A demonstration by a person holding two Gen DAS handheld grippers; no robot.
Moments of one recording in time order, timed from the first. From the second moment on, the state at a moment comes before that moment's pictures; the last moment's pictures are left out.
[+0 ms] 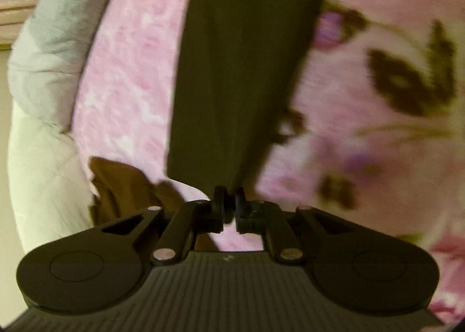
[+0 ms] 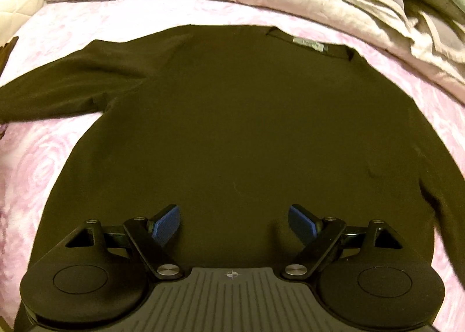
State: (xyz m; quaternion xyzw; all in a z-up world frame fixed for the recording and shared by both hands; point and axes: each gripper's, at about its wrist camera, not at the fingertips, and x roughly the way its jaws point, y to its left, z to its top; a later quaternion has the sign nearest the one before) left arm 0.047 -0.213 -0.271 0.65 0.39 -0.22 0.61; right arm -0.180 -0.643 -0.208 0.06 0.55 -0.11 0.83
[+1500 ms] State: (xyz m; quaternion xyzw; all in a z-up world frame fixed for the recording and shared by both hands) left arm -0.132 -0.204 -0.039 0.31 0.45 -0.35 0.76; right arm -0.435 -0.501 -0.030 0.28 0.45 -0.36 0.77
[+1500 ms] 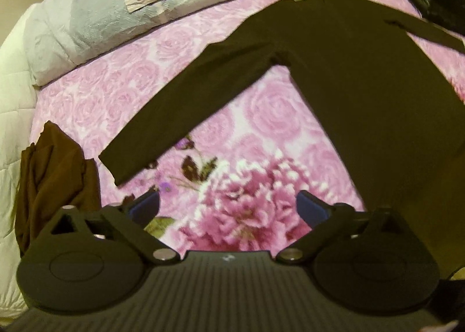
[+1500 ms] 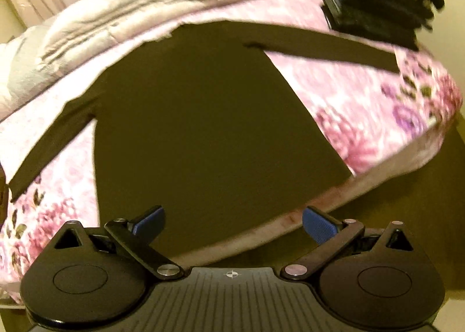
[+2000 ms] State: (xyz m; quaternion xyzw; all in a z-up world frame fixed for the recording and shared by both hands) left arm -0.019 -0.123 -0.015 0.30 0.43 -0.40 0.75; right arm -0.323 -0.390 -0.007 0.25 0.46 -0.39 0.76
